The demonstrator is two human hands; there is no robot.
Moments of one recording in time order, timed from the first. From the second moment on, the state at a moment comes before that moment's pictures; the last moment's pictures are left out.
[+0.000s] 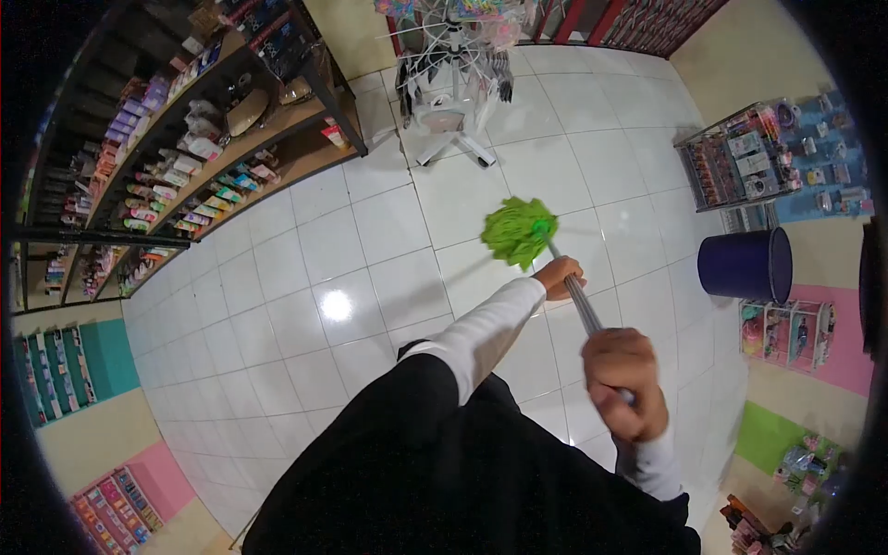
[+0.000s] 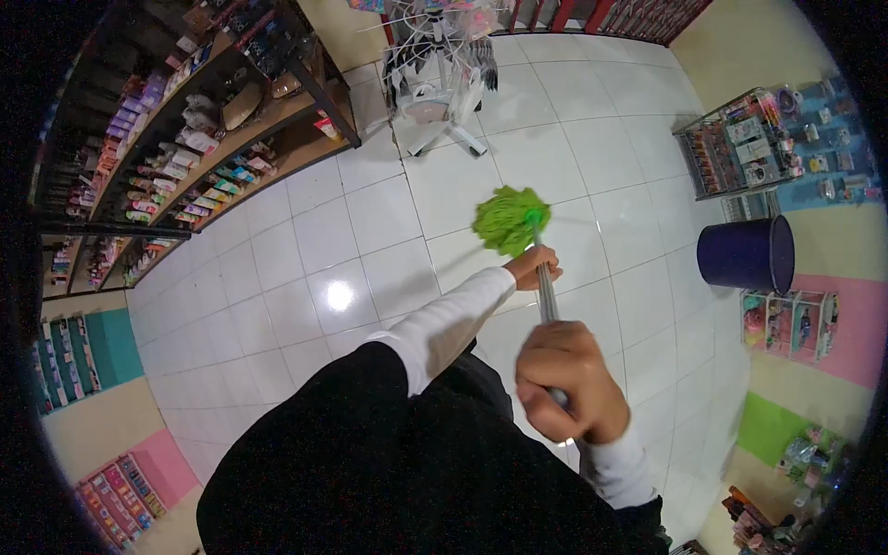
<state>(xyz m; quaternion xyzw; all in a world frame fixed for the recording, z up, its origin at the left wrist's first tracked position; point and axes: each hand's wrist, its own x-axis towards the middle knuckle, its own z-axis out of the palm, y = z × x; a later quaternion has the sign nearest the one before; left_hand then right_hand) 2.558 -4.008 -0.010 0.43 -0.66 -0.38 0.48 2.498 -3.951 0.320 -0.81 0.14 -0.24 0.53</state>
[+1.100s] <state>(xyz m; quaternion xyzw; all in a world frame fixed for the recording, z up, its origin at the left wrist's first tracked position) 2.921 -3.521 -0.012 0.77 -0.50 -0.22 0.34 2.759 -3.688 0.258 -0.63 -0.11 -0.12 0.76</state>
